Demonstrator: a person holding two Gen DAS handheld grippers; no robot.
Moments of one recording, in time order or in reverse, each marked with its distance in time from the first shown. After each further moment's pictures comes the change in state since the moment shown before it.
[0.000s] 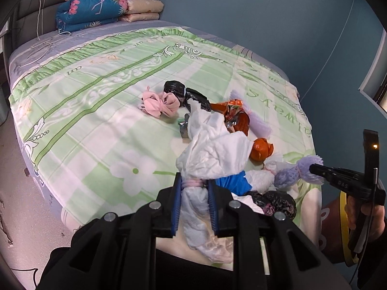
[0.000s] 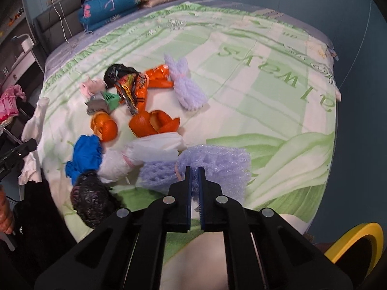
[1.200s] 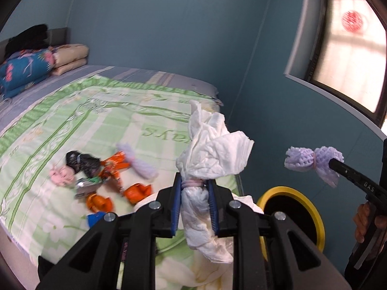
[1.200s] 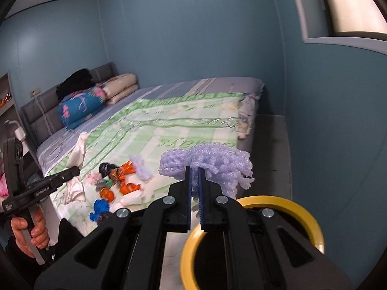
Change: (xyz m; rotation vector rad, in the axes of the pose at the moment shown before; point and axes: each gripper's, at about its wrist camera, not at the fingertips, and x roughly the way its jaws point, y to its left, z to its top) left arm -0.070 -0.216 0.022 0.321 -0.147 -0.273; right arm -0.284 -0.116 -0.108 0.324 -0.504 -0.153
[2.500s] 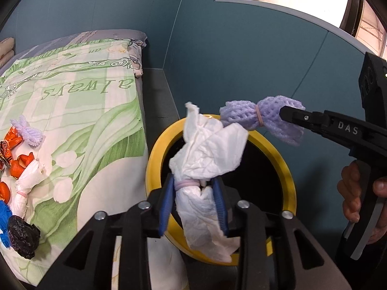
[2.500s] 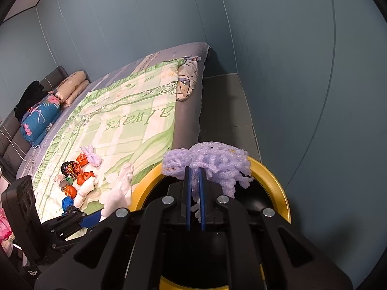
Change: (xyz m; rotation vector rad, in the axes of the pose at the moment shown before) left arm 0.110 -0.155 -0.082 0.185 0.321 -0.293; right arm 0.017 -0.101 -0.055 0.244 0.198 -0.195
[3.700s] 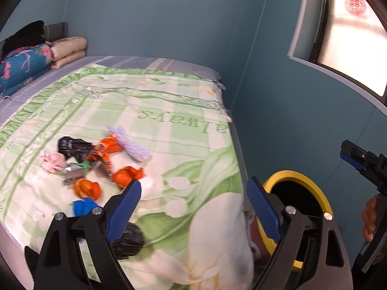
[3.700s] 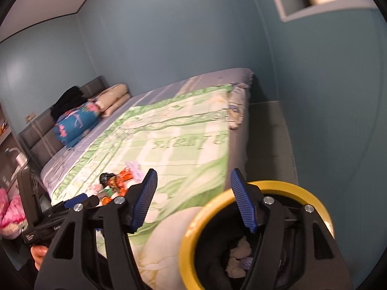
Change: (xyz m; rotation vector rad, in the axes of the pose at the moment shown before) left arm -0.126 0.122 -0.002 -0.209 -0.248 0.348; right arm -0.011 0.090 0.019 -0.135 -0.150 0.255
